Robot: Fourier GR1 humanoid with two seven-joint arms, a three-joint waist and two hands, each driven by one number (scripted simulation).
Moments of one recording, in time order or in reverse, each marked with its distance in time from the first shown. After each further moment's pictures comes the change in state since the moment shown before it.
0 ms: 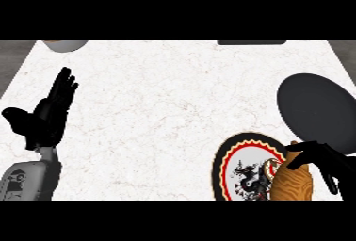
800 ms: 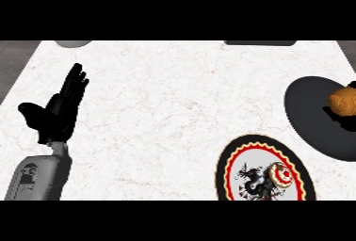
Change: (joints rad) left arm -0.042 -0.031 -0.030 0.023 -0.021 0.006 -0.005; right arm -0.527 -0.364 -0.474 0.900 -0.133 -0.232 -0.287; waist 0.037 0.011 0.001
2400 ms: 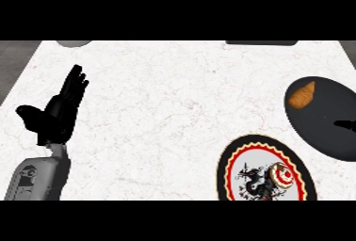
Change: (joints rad) left arm 0.013 -0.001 0.004 -0.008 0.003 -0.014 -0.005; right arm -0.342 -0.268 -0.240 1.168 -0.154 0.091 -0.545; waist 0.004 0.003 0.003
